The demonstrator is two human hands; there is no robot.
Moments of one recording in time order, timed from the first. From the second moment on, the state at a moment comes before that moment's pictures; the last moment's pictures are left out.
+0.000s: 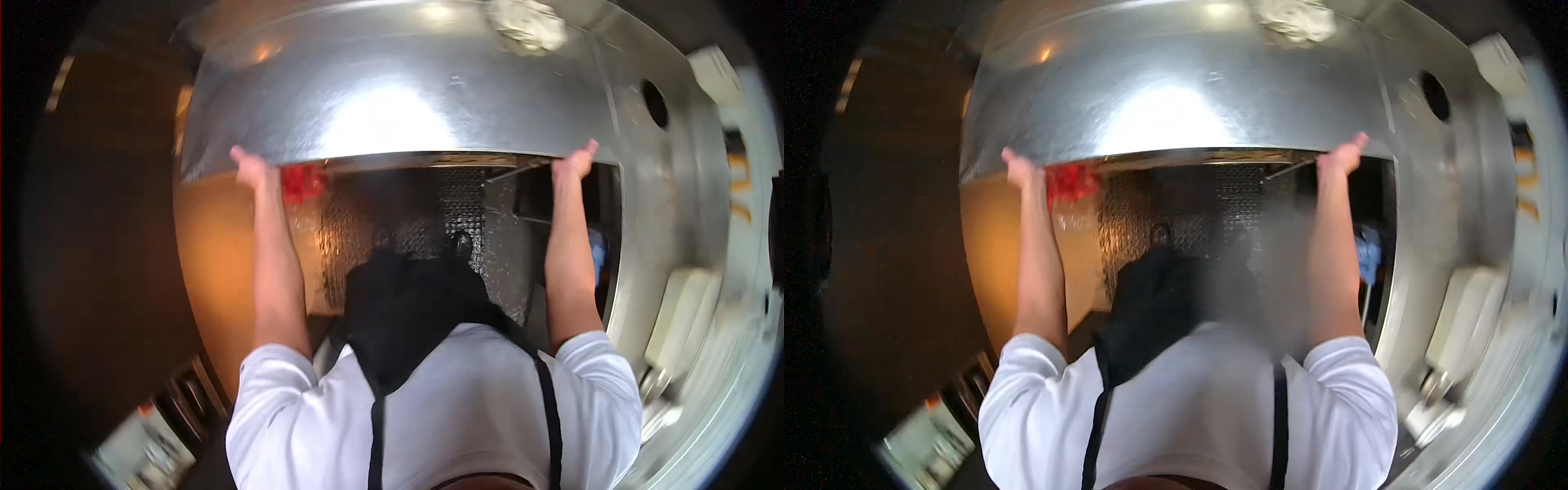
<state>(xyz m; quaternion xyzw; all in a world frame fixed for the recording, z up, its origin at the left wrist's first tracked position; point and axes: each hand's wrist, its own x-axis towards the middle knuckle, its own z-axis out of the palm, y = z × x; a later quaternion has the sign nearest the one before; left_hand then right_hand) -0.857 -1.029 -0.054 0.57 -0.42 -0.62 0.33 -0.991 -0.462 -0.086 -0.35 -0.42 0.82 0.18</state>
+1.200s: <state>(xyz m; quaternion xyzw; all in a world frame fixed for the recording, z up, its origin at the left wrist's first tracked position) -0.666 -0.813 -0.148 0.00 -0.87 -0.20 -0.46 0.025 -0.128 -0.043 -0.72 -0.39 0.19 0.55</state>
